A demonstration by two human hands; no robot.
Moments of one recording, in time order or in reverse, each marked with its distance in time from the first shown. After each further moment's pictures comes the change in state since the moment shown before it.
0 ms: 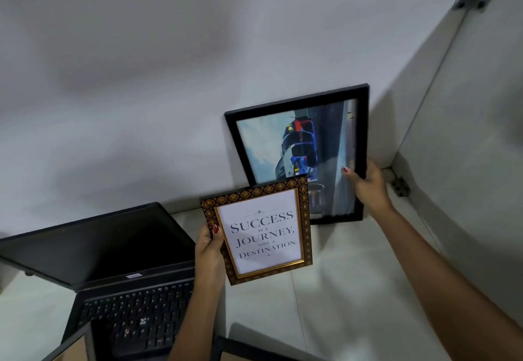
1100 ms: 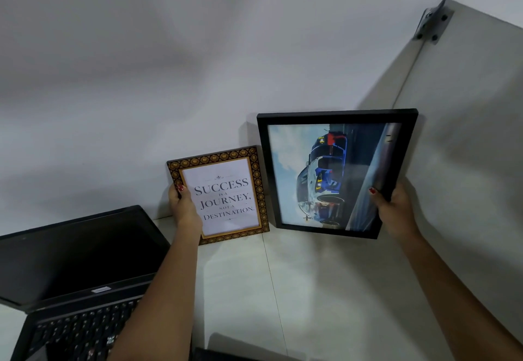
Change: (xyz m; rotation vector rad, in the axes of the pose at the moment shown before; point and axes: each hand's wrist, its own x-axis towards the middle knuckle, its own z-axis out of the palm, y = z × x) left_hand 0.116 0.013 0.024 0.004 0.360 -0.029; right_hand -0.031 0.003 -0.076 -0.164 0.198 -0.021
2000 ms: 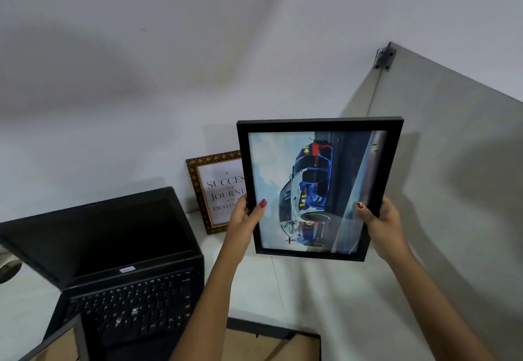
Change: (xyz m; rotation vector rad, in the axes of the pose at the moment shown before) left_hand -0.189 0.040 -0.035 0.245 -0.738 0.081; right_hand -0.123 -0.059 -0.034 0.255 -0.113 -0.068
